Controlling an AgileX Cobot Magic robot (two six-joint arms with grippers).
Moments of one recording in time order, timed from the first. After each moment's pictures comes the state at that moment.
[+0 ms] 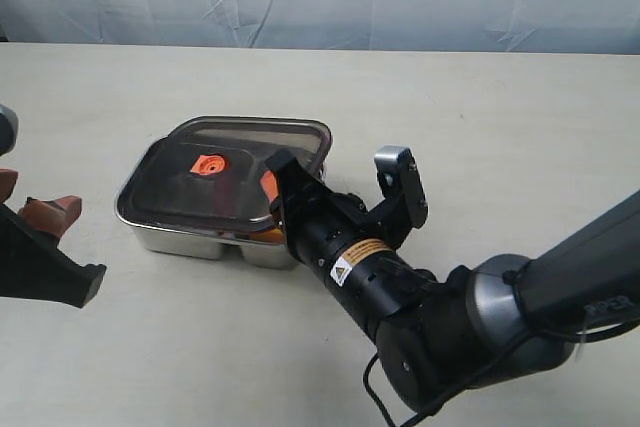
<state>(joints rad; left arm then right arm) -1.21 0.89 -0.50 1.02 1.05 -1.25 1.16 1.96 -0.66 0.52 -1.02 1.10</state>
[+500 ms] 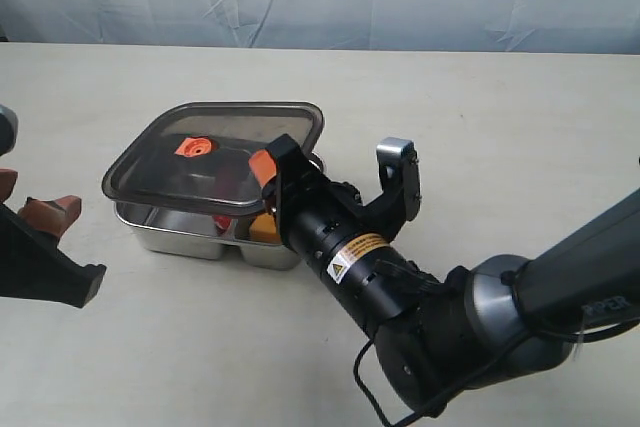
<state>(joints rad) -1.21 0.89 -0.50 1.02 1.05 -1.25 1.16 1.97 -0.66 0.46 -1.14 1.19</state>
